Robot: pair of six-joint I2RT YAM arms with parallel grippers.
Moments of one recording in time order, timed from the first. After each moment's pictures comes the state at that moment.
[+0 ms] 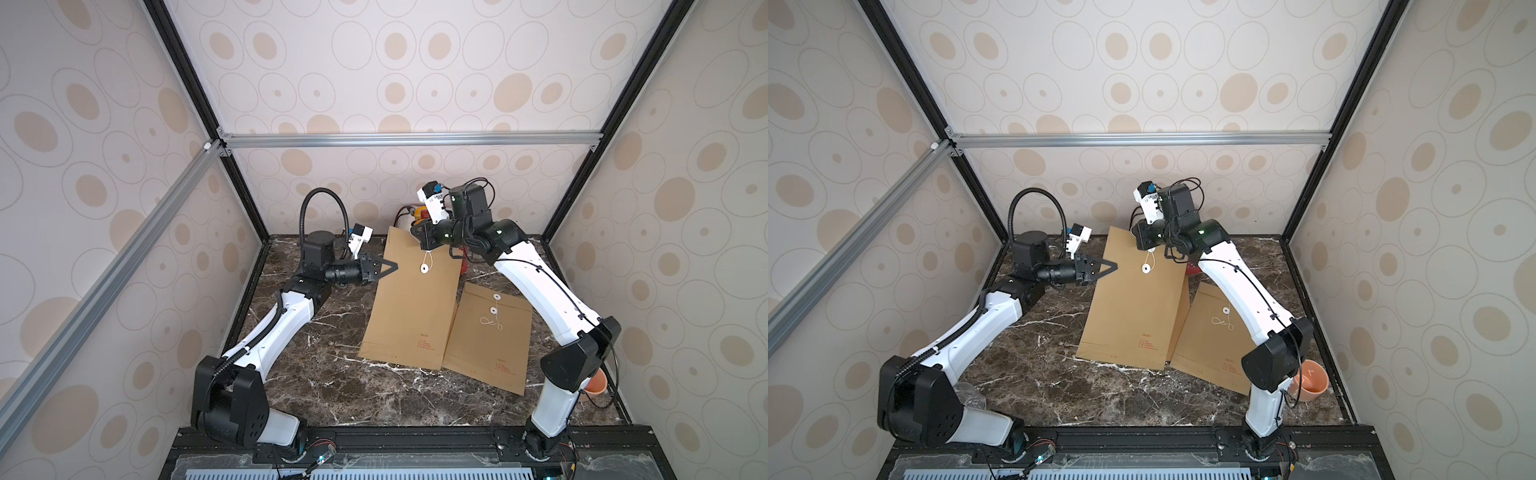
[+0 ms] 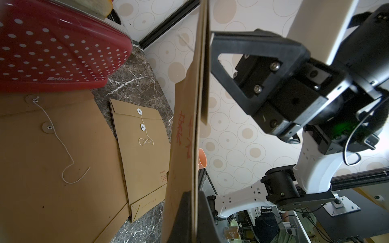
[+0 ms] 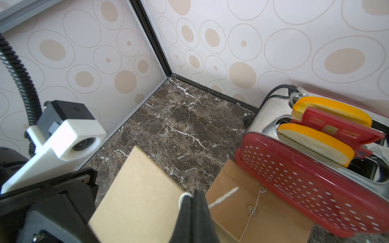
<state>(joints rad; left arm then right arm) -0.29 1.43 1.15 -0.02 1.00 -0.77 0.66 1.81 2.04 -0.72 -0.24 0.12</state>
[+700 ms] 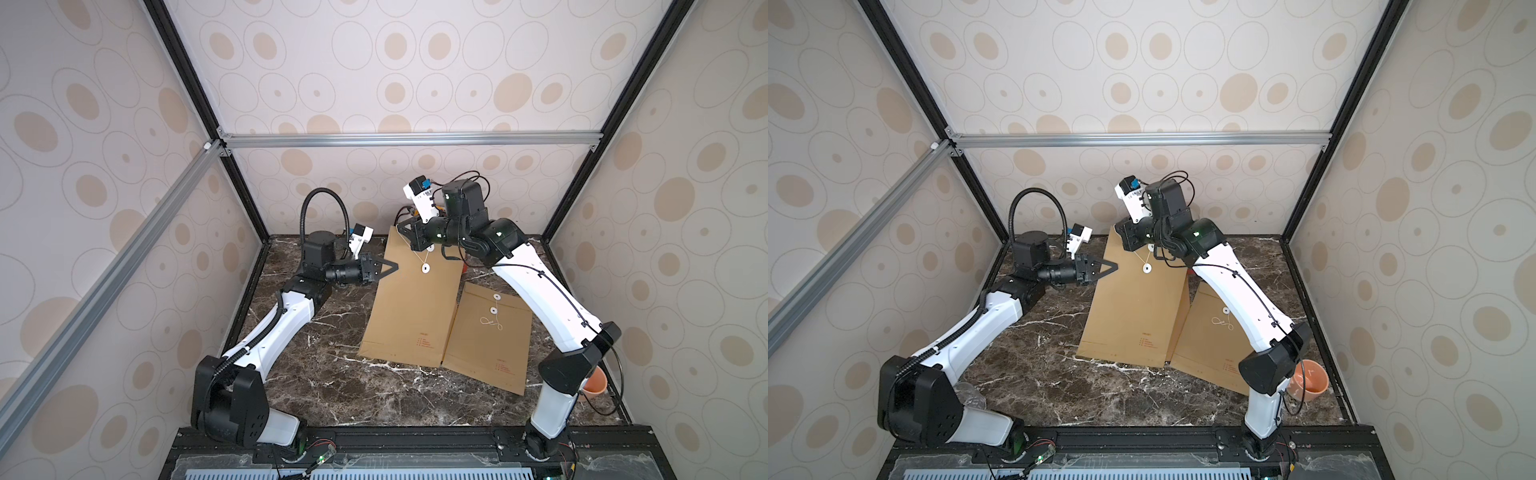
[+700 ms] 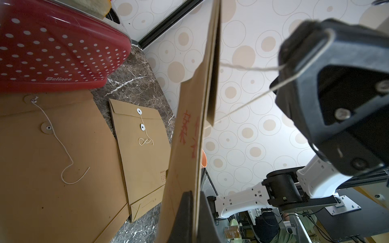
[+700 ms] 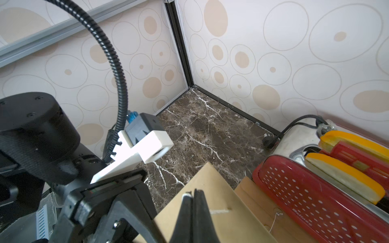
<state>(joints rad) -0.30 1.43 1.15 -0.02 1.00 -0.77 0.75 1.82 2.15 -0.76 -0.25 0.08</state>
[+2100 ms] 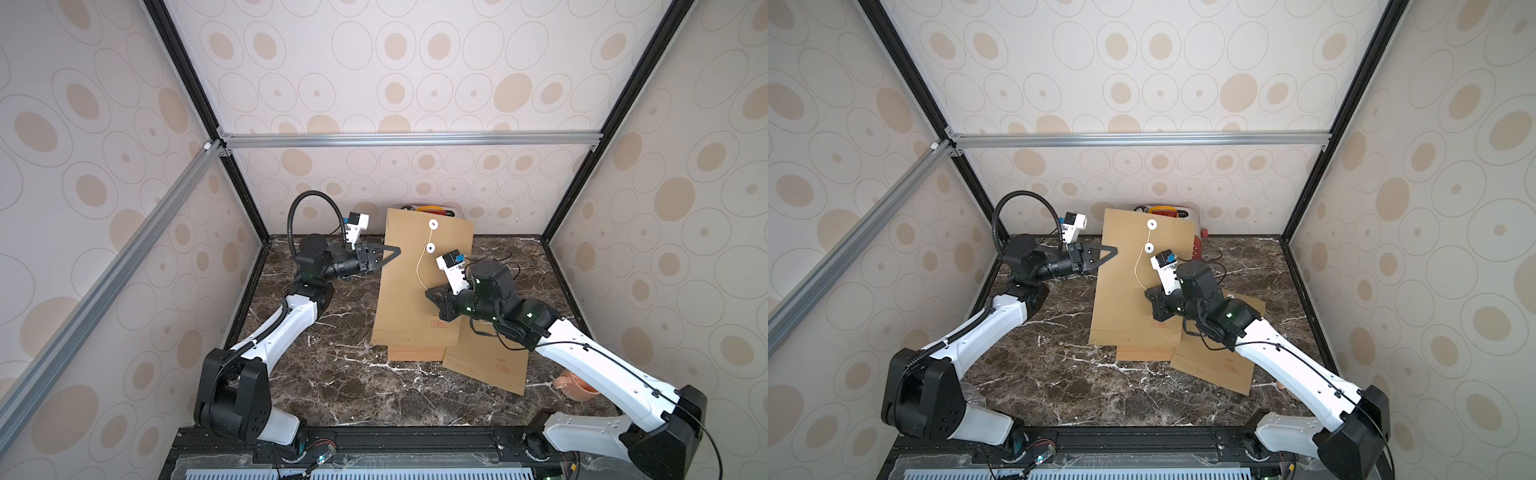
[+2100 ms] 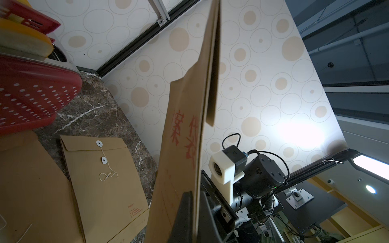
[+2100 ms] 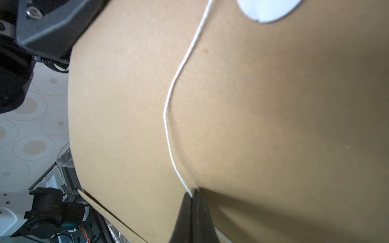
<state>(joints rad) -0.30 1.46 1.07 0.57 1.02 -1.16 0.80 1.20 1.12 -0.40 -0.14 0.26</state>
